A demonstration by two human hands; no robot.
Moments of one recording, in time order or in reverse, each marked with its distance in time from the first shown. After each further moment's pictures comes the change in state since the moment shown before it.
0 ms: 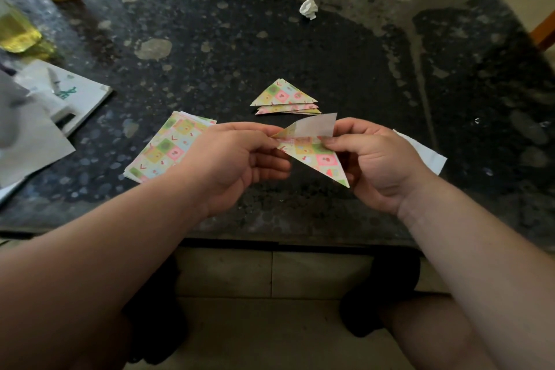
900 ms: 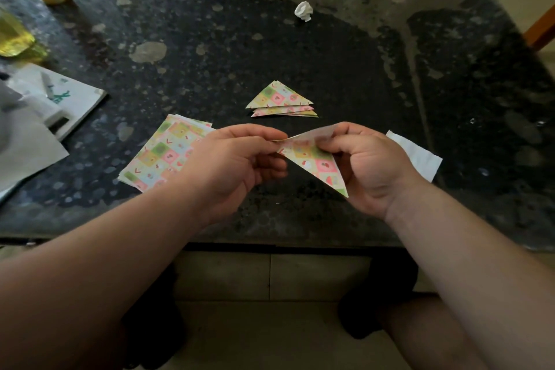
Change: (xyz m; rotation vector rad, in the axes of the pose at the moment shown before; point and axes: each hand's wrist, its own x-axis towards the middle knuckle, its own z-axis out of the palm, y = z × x) left_hand 0.002 -0.008 0.006 -0.037 -0.026 0.067; right_hand -0.002 0.001 0.009 0.167 0.042 0.031
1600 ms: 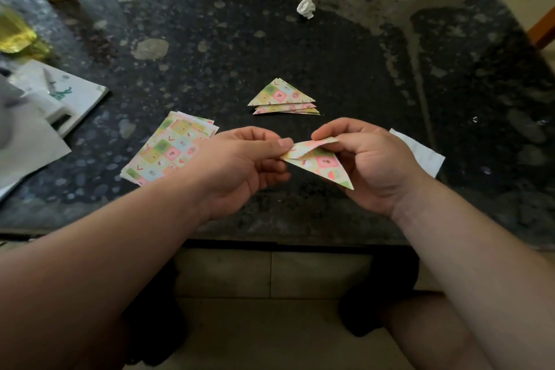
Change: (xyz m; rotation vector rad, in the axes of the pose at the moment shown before) left_hand 0.002 0.000 -0.004 0.015 -0.079 -0.164; right_hand 0.000 -0.002 -0.004 -0.052 -0.132 -0.045
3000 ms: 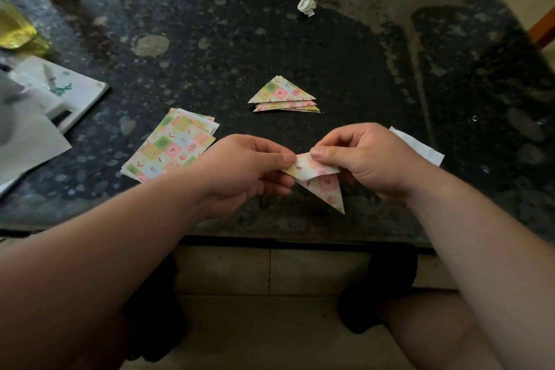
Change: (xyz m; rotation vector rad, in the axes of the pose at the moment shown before) left_hand 0.002 -0.005 -0.007 0.218 -0.049 -0.075; right_hand 0.007 -0.003 -0.019 -0.721 -0.025 -0.044
